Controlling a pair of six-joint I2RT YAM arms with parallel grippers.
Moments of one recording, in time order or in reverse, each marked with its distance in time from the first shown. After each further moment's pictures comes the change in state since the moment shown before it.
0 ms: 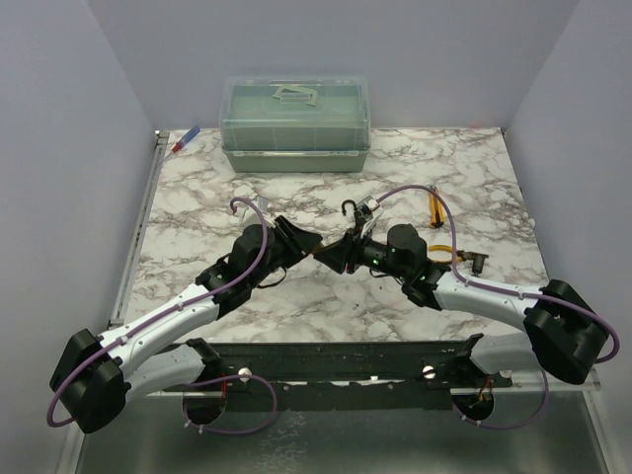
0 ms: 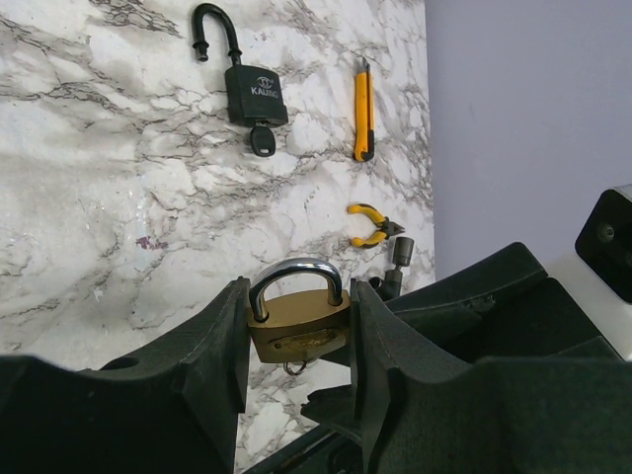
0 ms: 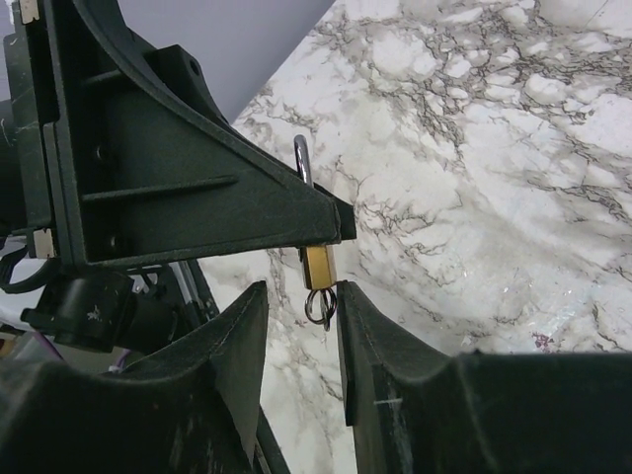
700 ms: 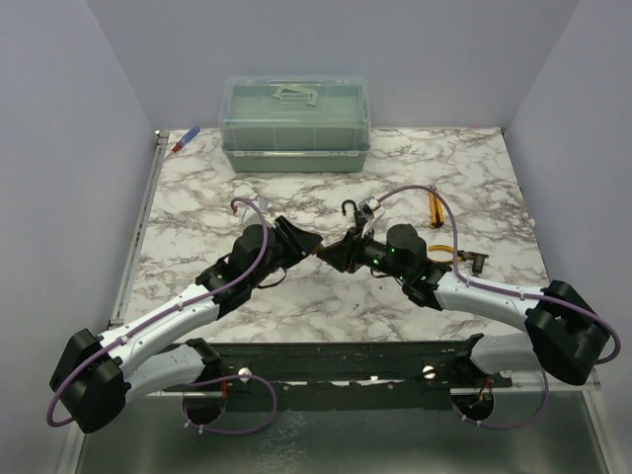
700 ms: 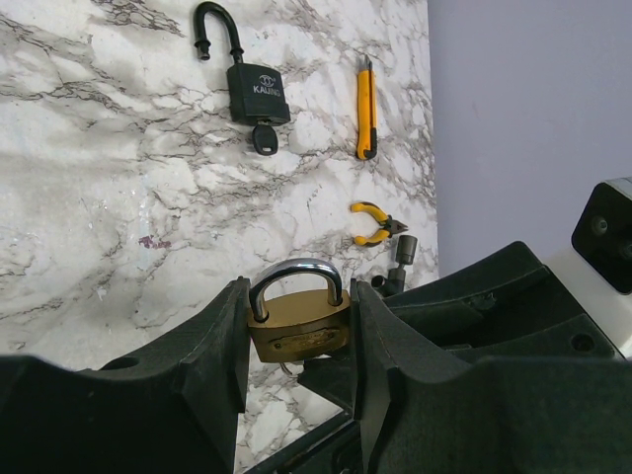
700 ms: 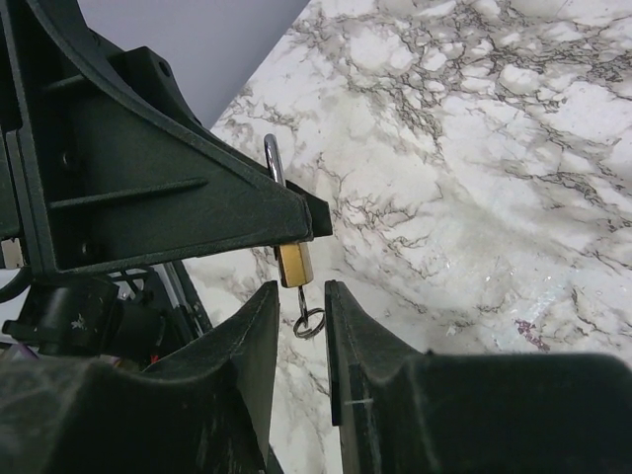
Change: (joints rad) left arm -0.001 0.000 0.000 -0.002 0.002 0.001; right arm 0.000 -0.010 0.000 -0.039 0.041 0.002
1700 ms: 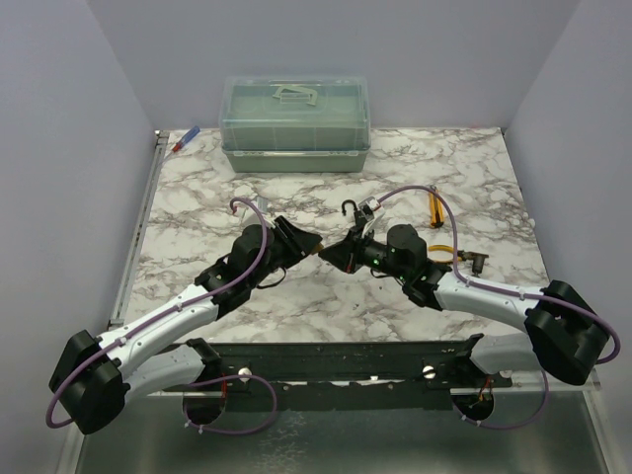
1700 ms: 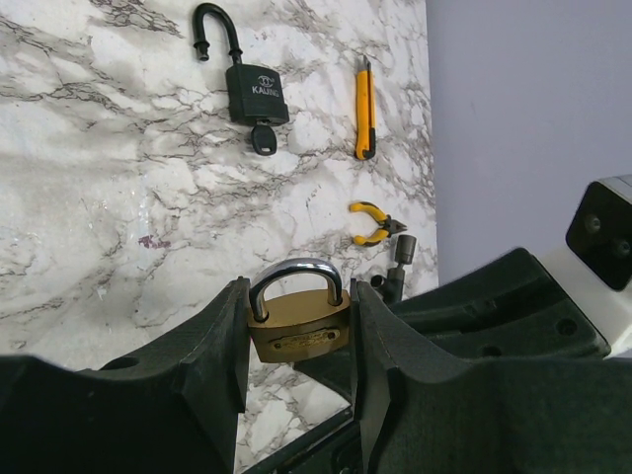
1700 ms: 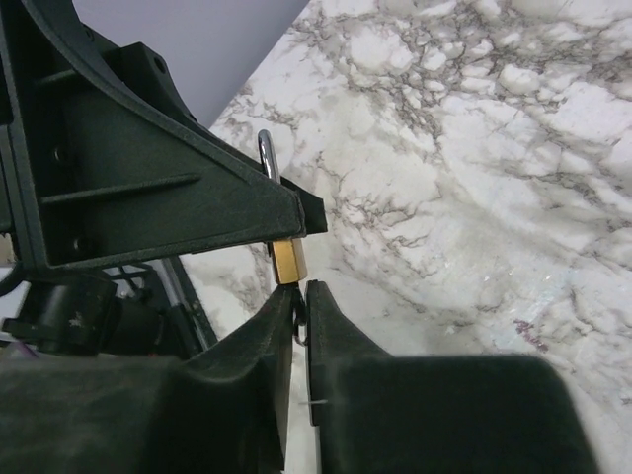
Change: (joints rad) left arm 0.000 -0.007 0.000 -0.004 0.000 0.000; right arm -0.001 0.000 -0.004 0.005 -0.003 0.002
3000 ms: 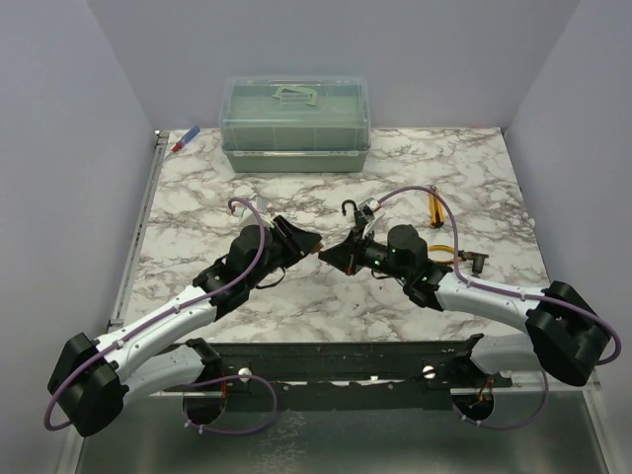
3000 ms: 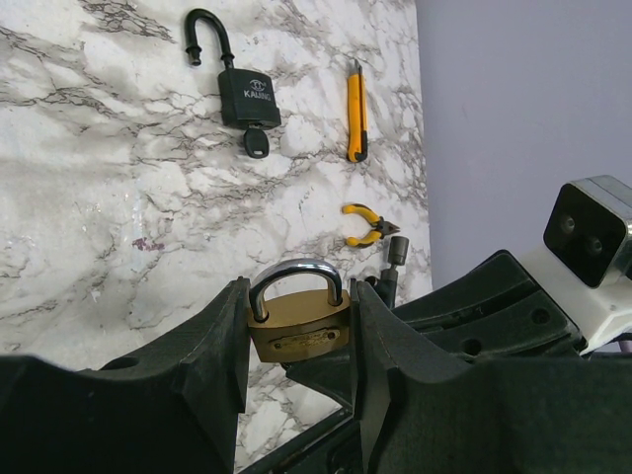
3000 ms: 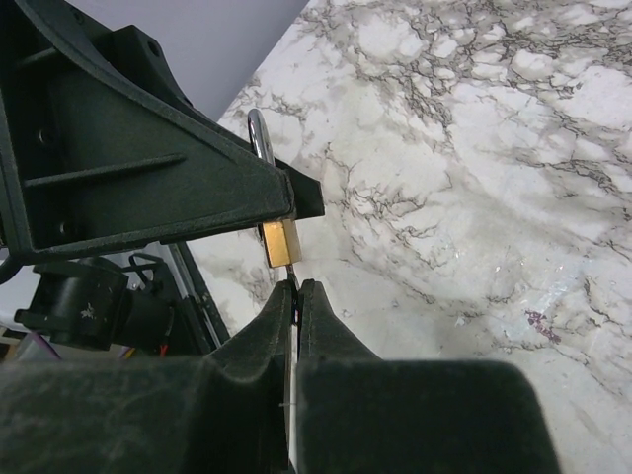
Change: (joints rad) left arm 0.000 -0.018 0.000 0.000 0.000 -0.001; right arm -0.002 -0.007 -0.006 -0.007 -0.027 0.016
